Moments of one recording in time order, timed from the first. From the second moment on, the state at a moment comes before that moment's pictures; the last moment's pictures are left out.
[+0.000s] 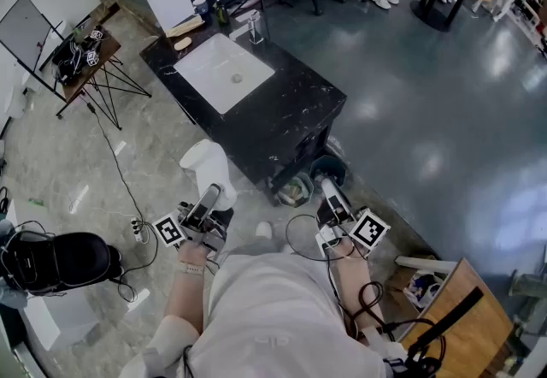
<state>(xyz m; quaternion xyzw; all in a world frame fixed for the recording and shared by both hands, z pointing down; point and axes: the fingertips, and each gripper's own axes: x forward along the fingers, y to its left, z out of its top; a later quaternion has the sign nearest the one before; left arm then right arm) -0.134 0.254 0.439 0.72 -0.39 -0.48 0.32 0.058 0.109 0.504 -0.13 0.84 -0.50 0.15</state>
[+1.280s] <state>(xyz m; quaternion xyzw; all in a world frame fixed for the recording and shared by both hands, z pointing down) -0.274 -0.026 0.501 0.71 -0.37 -0.45 0.40 -0.057 -0.130 0.513 -0.21 0.84 -0.49 0.11</state>
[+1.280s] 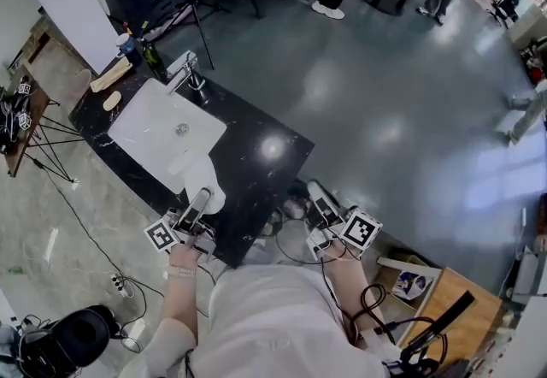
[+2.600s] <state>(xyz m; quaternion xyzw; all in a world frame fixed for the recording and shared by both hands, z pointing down) -0.201 -0.229 0.611 0.64 -0.39 -0.48 0.45 0.021 -0.216 0.500 -0.33 0.83 -0.44 0.07</state>
